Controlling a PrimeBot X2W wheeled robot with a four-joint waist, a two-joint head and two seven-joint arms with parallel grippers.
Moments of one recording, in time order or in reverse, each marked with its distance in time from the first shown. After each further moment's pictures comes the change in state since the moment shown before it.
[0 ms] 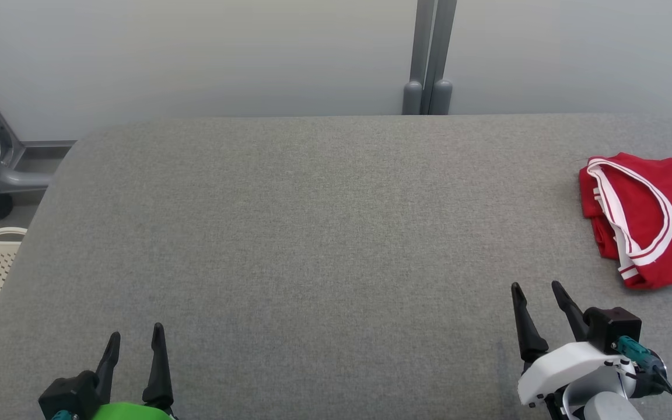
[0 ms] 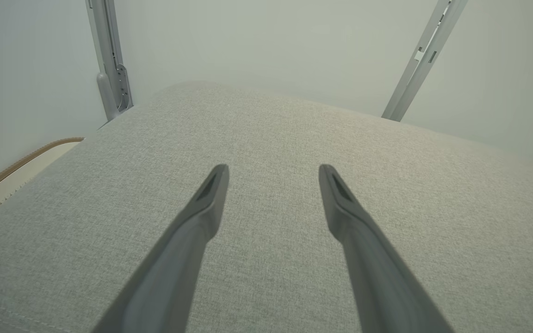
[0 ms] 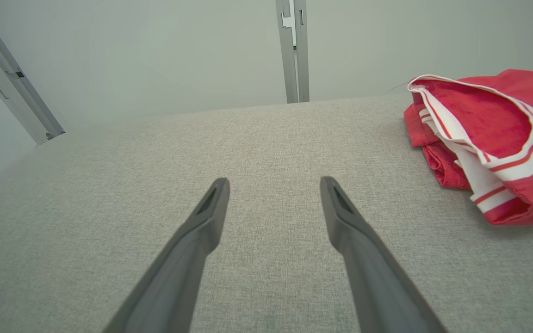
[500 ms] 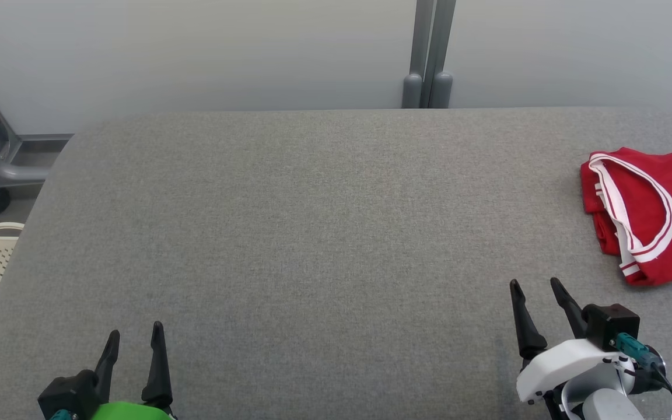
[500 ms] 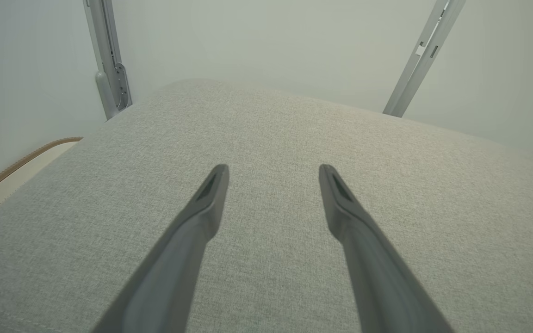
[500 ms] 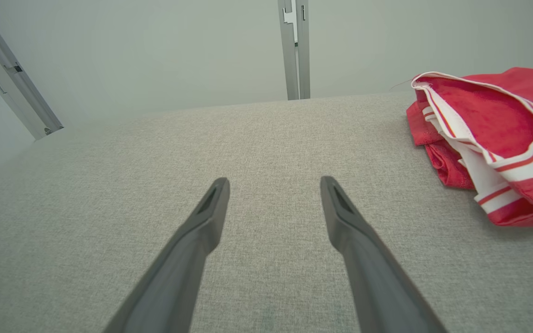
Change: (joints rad) left arm -0.003 -0.012 0.021 0.006 0.029 -0.020 -0.001; right arm -0.009 0.000 -0.002 0.001 -0.014 0.000 0.000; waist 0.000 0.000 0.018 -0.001
